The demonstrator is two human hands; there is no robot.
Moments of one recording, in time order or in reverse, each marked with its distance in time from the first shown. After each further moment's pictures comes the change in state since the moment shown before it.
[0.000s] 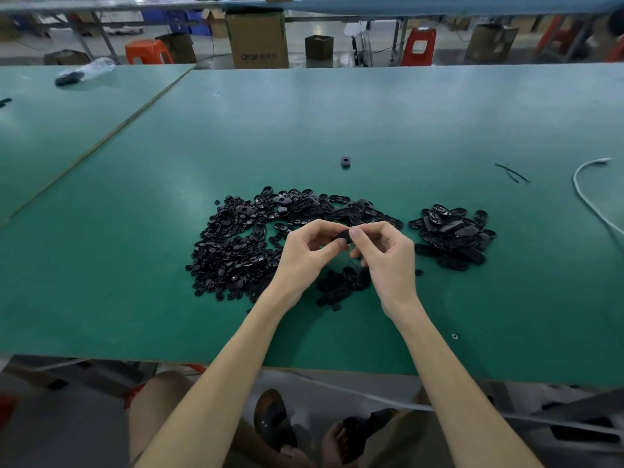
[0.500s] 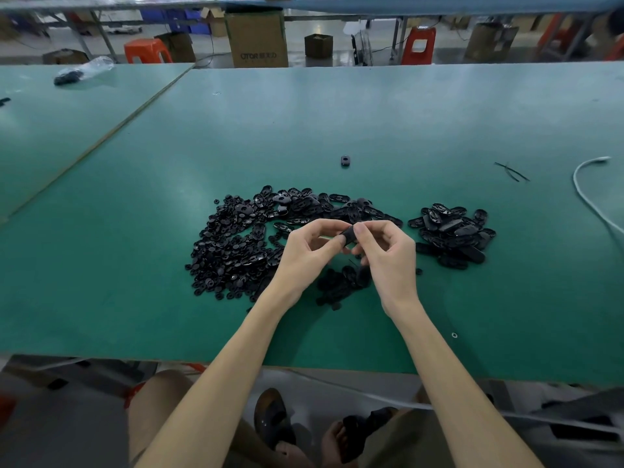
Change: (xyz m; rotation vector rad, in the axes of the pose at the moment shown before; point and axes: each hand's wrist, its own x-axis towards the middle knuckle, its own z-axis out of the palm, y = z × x) left_hand -0.001 -0.001 0.001 0.010 -0.006 -0.004; right_hand -0.002 -0.001 0.000 0.008 0.040 0.013
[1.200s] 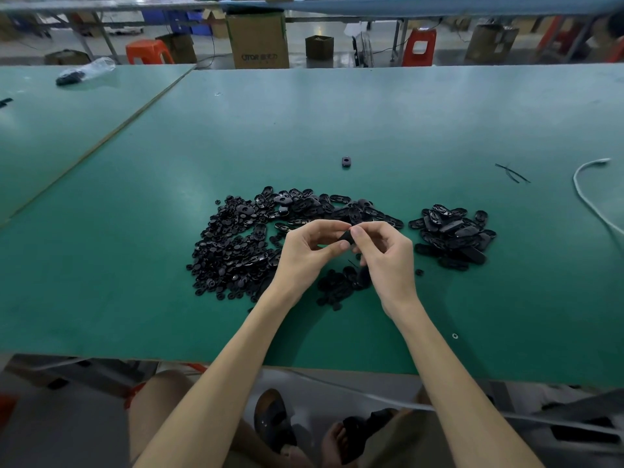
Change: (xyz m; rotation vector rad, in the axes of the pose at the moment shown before) left_hand 0.001 -0.001 -0.002 0.017 0.026 0.022; right_hand 0.000 -0.002 0.000 -0.033 -0.037 -0.022
